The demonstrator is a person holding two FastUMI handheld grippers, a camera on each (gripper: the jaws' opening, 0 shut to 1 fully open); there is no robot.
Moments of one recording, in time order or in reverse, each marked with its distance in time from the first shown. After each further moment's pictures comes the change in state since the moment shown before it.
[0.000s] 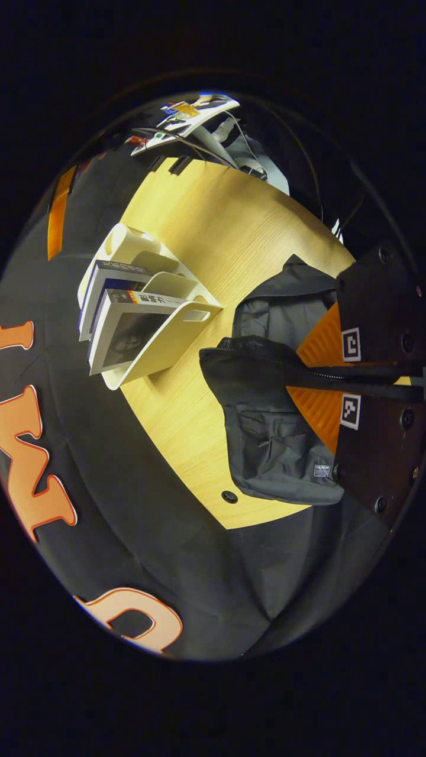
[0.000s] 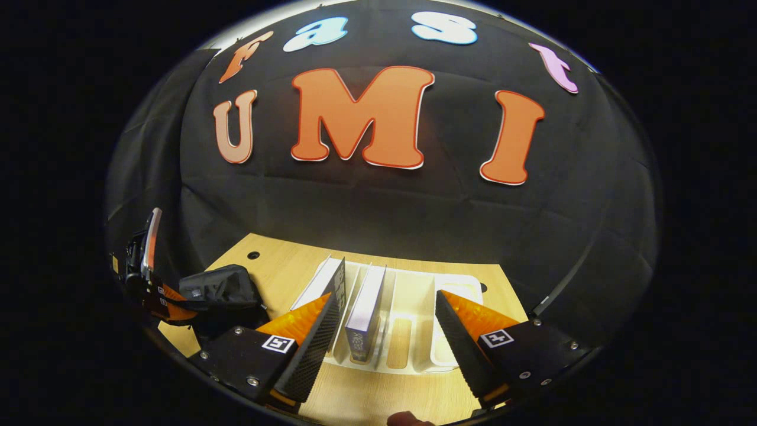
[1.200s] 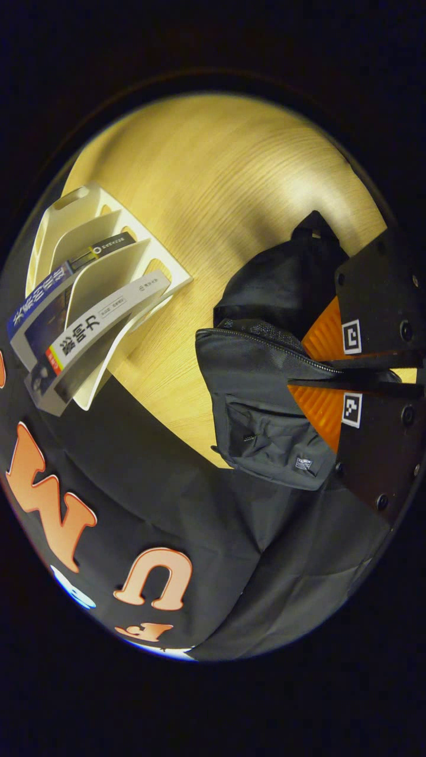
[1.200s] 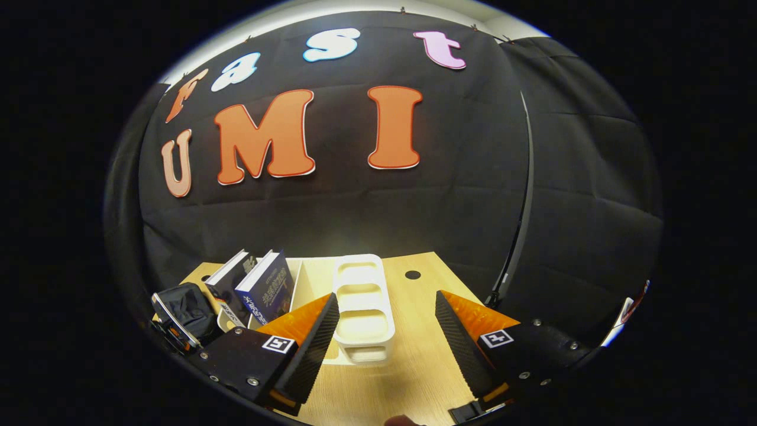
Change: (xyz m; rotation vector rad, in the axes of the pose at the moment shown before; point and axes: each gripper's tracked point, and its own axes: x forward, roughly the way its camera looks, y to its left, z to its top) left arm 0.080 -0.074 -0.034 0.037 0.075 0.526; right arm -0.054 -0.161 -0.100 0.236 -0.151 -0.217
